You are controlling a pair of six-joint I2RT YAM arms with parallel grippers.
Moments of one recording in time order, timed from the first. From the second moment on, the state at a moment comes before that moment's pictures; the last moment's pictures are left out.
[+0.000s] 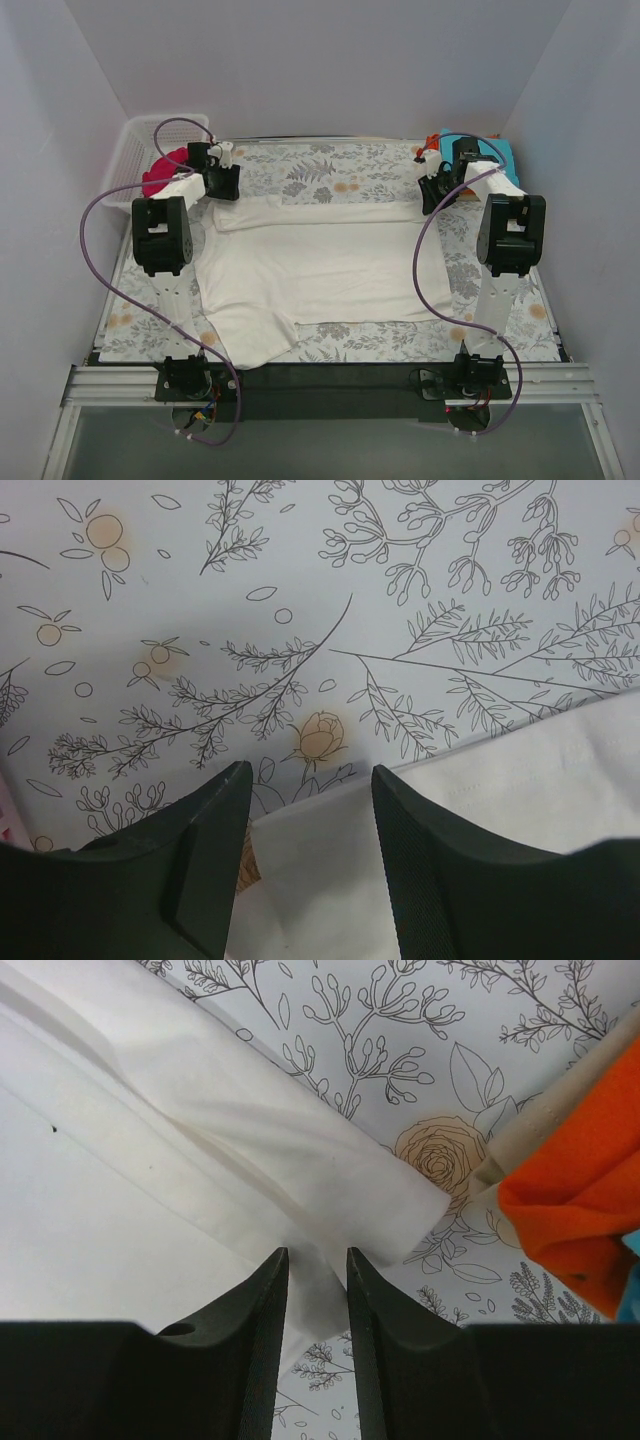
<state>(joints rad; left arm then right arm) 0.02 2.23 1.65 -0.27 0.24 0.19 -0.02 2.15 1.69 -0.72 -0.43 -0.58</state>
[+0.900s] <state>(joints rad) 0.02 2.03 1.64 -0.39 0.25 0.20 -0.02 2.12 1.67 -0.79 -0.43 -0.63</state>
